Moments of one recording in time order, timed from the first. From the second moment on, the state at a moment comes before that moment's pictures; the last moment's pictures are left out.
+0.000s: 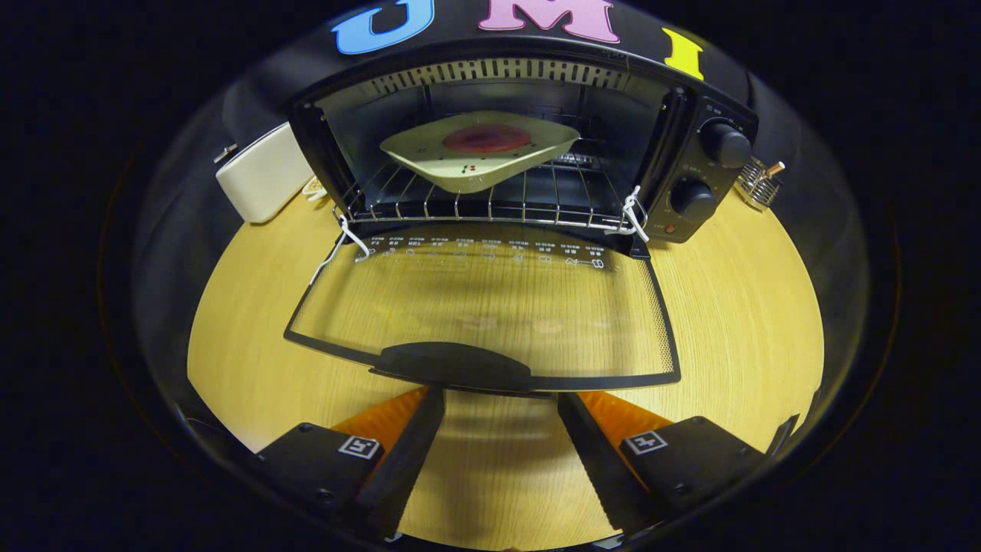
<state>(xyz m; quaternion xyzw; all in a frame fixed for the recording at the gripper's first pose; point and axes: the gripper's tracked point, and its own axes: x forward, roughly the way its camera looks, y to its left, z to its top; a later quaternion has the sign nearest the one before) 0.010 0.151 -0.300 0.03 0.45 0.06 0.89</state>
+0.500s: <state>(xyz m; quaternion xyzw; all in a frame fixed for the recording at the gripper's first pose) 0.010 0.150 -0.237 0.06 0.37 0.08 0.92</state>
